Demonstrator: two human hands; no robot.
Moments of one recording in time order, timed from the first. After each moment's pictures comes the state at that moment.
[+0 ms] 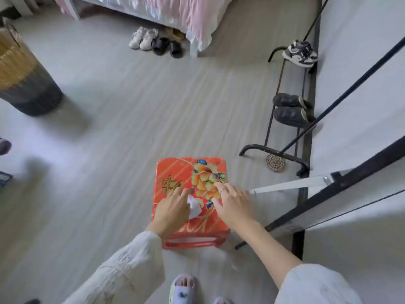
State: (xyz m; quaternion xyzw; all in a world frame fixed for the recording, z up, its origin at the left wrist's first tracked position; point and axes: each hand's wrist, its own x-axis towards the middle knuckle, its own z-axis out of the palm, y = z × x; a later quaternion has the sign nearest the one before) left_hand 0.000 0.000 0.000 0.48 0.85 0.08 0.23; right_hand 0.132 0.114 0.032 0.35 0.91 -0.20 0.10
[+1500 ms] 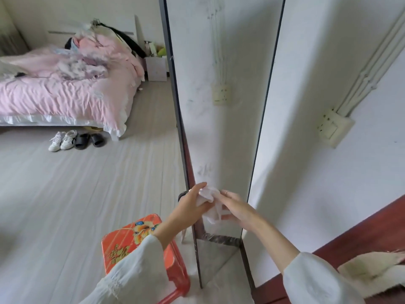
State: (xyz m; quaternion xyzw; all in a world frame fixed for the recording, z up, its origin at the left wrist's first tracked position) left_hand 0.197 0.073 0.301 0.56 0.62 0.35 0.41; right_hand 0.348 0.111 0.318 0.47 0.56 -0.65 -0.19
